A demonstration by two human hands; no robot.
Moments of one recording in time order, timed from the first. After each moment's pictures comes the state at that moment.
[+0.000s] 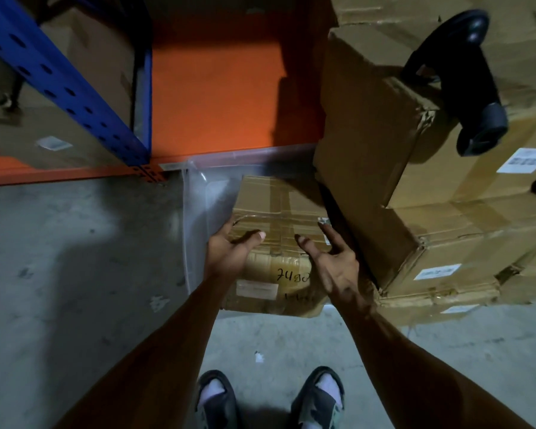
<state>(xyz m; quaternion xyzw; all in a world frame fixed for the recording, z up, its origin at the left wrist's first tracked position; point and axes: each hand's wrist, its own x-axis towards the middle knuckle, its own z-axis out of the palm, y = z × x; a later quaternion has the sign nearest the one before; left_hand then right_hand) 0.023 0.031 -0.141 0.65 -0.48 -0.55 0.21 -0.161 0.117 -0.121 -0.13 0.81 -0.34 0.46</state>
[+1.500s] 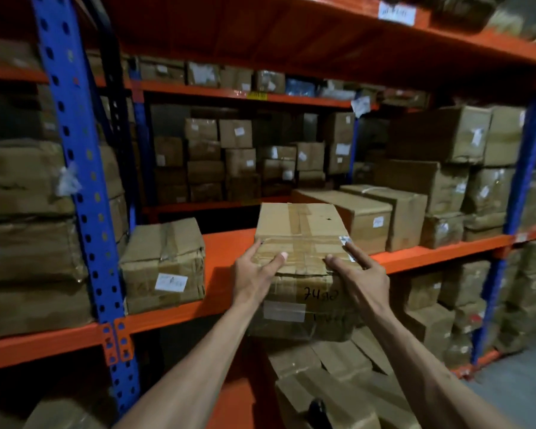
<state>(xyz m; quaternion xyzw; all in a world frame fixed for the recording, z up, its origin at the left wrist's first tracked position) 0.002 0.001 0.702 0.30 -0.69 -0.45 0.49 -0.160 0.138 0.695 -0.34 0.65 -0.67 0.08</state>
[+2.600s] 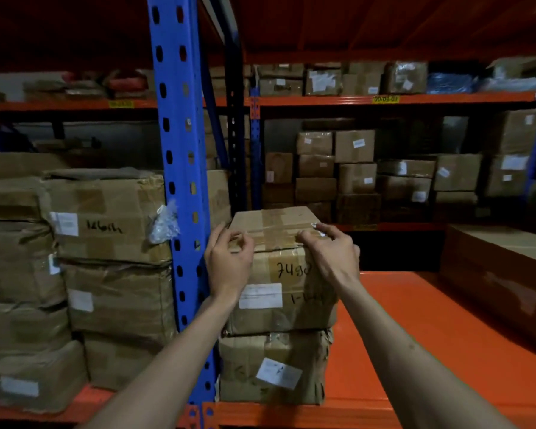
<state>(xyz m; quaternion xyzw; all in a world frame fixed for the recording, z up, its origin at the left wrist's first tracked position) 0.138 -0.347 0.764 0.45 -0.59 -0.07 0.67 -0.044 -0.294 0.789 -0.47 0.61 -0.60 0.20</state>
